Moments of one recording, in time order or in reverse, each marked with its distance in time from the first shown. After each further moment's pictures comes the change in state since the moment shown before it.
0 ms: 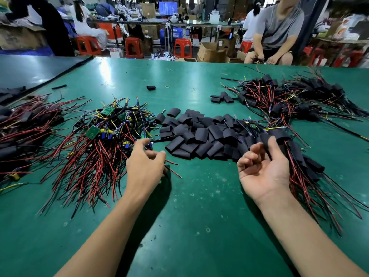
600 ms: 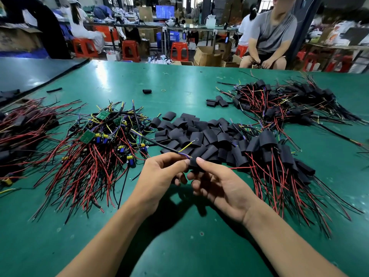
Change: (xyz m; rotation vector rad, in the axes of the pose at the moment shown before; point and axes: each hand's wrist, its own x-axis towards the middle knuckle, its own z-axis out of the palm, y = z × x) left_hand -0.027 0.021 0.017 -0.540 -0.454 -0.043; right_hand -0.025 0.039 0.002 -0.637 -0.477 0.301
